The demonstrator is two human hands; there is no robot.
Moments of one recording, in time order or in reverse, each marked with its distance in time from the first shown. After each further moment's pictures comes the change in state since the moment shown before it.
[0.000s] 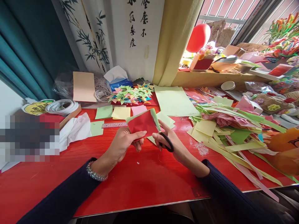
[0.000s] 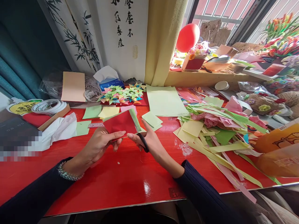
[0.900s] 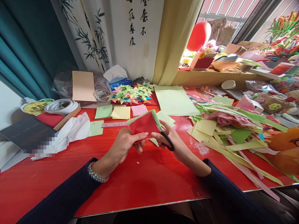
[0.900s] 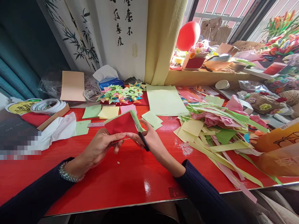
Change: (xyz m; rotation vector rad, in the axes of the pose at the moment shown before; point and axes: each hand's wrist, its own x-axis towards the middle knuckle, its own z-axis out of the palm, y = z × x) left_hand 0.000 -0.001 0.004 -0.033 -0.018 -0.075; right_hand 0.001 -0.006 0.000 0.008 0.027 0.042
